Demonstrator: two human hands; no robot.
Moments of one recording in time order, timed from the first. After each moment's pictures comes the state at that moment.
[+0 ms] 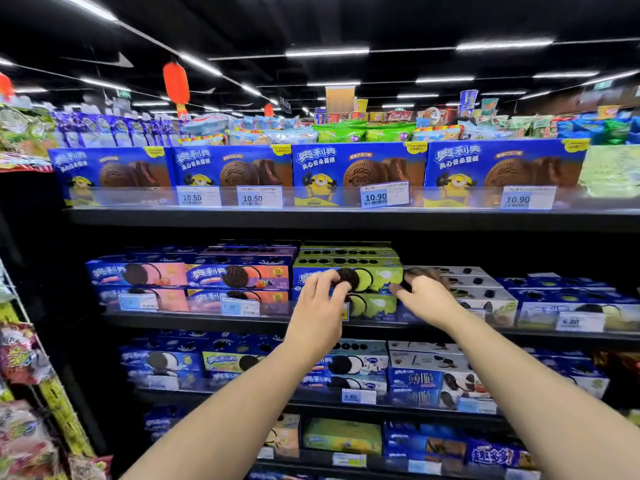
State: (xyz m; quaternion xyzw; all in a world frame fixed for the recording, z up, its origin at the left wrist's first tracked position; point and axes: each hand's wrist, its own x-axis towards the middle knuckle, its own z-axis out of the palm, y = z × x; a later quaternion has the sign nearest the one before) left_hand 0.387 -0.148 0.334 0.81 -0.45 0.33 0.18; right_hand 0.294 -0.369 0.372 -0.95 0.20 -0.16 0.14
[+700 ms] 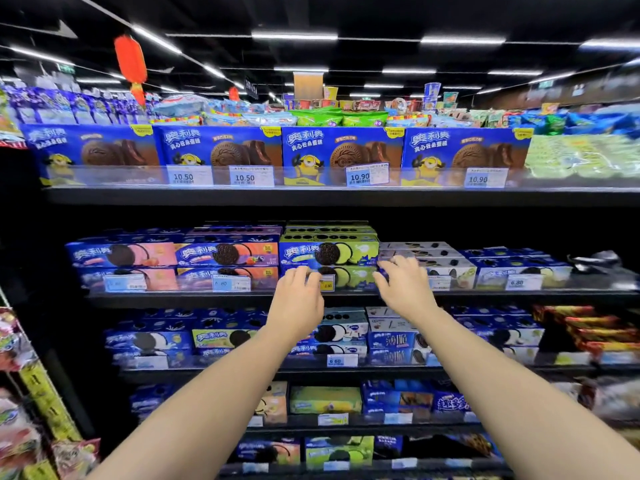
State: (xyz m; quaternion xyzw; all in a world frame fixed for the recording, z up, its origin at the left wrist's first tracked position) left_hand 0.377 -0.114 0.324 0.85 -0.43 0.25 0.16; right_hand 0.252 -0.309 0.353 -0.94 0.25 -0.25 0.02
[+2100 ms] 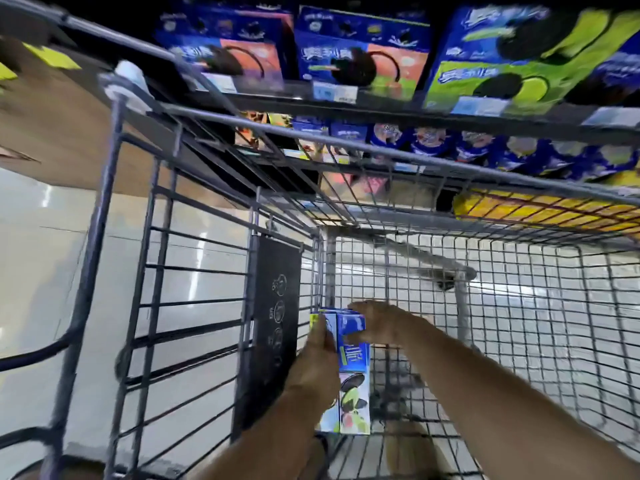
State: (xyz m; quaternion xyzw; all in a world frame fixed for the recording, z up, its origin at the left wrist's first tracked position) left_hand 0.129 0.179 -0.372 0.77 0.16 -0.49 0.37; right_hand 0.146 -0.006 -0.395 -0.81 0.11 0.49 0.31
